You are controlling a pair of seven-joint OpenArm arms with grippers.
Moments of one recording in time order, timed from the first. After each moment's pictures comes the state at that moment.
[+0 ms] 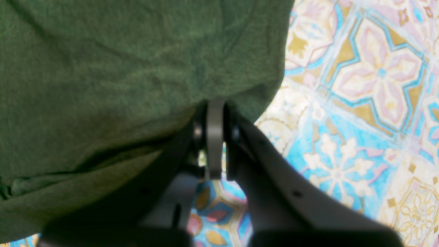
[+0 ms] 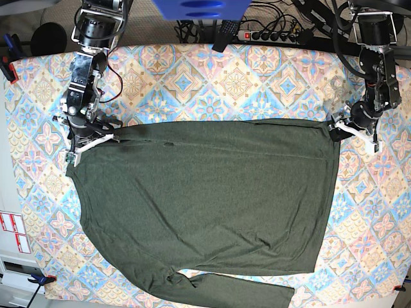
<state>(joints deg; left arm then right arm) 7.8 -26.5 -15.0 71.2 -41.1 -13.0 38.2 -2.7 1.8 20.4 79.7 -0.6 1.4 -34.5</state>
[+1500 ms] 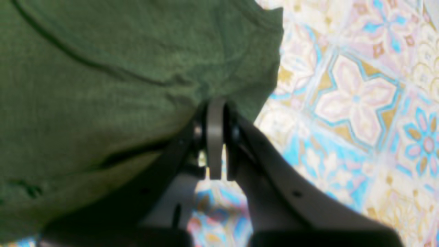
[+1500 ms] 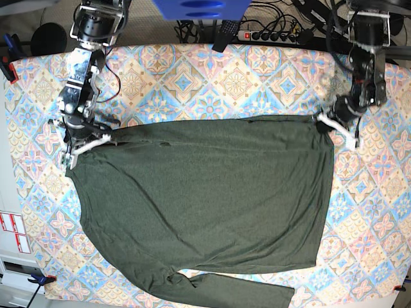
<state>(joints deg) 9.4 -26.8 -5.6 68.9 -42.9 -14.1 34.4 -6.3 1.9 20.3 86.1 -0.5 1.3 -34.4</state>
